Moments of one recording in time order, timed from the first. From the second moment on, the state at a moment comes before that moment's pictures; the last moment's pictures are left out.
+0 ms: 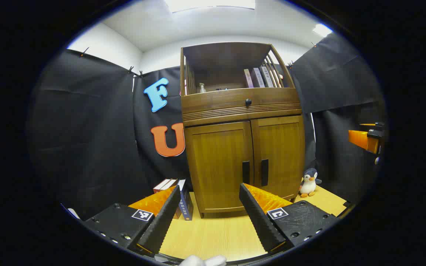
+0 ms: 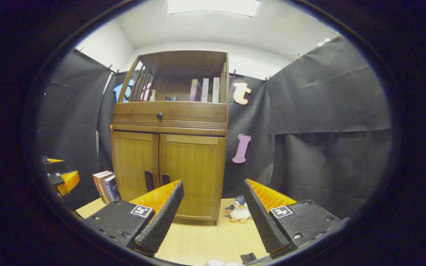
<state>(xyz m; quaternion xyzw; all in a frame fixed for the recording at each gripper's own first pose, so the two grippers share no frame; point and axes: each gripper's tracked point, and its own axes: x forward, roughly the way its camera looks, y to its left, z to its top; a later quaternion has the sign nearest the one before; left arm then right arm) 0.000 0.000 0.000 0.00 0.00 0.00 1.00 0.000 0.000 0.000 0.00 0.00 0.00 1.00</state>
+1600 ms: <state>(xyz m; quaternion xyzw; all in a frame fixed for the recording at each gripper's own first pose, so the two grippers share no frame) 0.009 0.016 0.008 -0.02 0.01 0.00 1.00 0.101 0.035 -0.047 0.00 0.04 0.02 1.00</state>
